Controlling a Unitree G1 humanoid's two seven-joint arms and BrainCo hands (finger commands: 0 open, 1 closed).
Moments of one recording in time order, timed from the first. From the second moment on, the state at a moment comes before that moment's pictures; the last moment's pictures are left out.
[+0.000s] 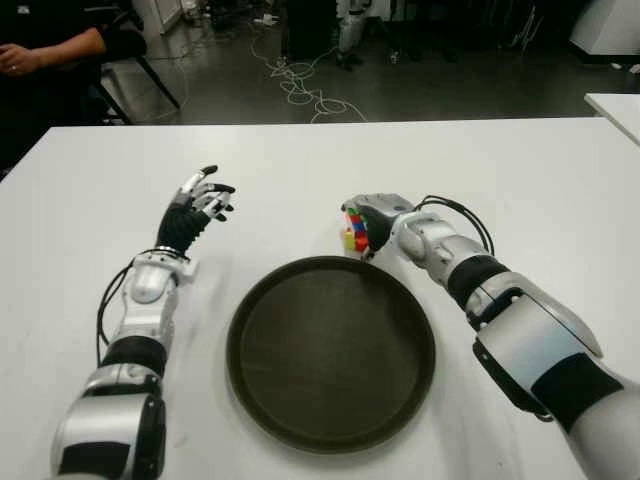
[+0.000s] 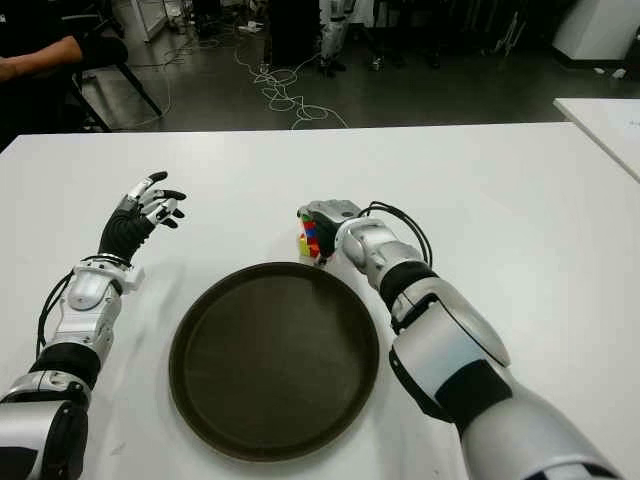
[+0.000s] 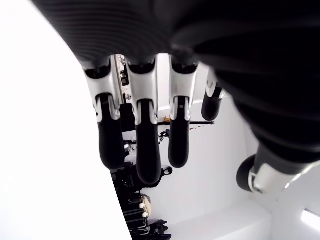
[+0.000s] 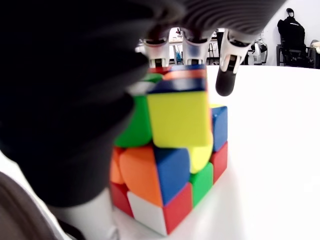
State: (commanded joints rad) left arm -0.56 0.22 0.13 1.02 -0.04 -0.57 -0.23; right arm -1.02 -0.07 0.62 1.35 -0.77 -0.20 -0.05
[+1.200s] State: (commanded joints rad) left arm -0.56 0.21 0.14 1.01 -0.05 -0.55 -0.24; right arm -1.01 -0.07 0.63 1.35 -0.78 -0.21 -0.12
